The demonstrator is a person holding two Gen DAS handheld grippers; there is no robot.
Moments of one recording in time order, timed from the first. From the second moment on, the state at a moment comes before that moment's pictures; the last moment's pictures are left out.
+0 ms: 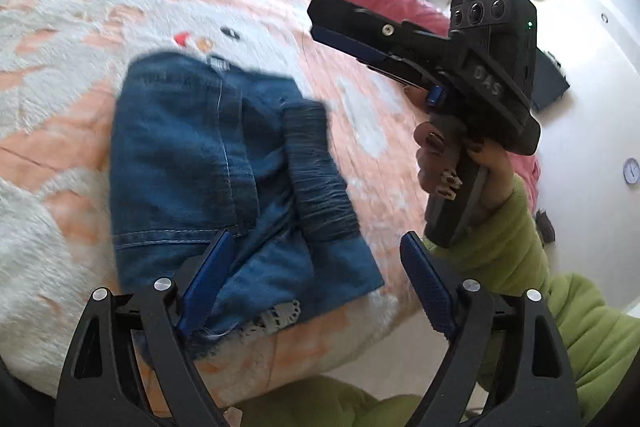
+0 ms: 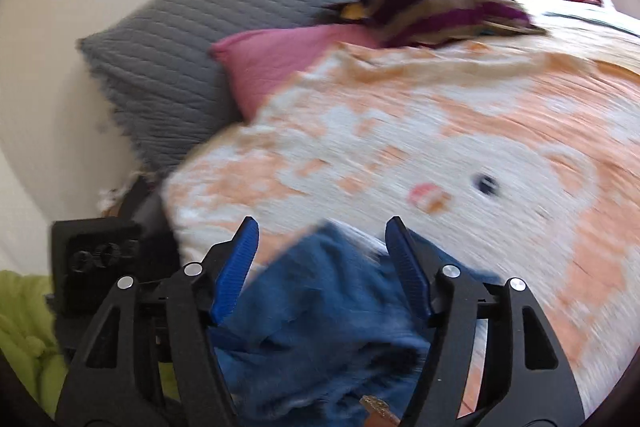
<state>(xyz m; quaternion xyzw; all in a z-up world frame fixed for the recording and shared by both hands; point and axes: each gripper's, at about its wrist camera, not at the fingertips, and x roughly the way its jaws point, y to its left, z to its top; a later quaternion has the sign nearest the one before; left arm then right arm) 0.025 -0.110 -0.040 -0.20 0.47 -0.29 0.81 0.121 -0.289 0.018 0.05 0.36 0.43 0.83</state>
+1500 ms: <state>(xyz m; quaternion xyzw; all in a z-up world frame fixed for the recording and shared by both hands) 0.016 -0.053 0.015 -0.14 0.42 -0.13 0.89 -0.030 -0.313 0.028 -0.12 0.29 0.36 0.88</state>
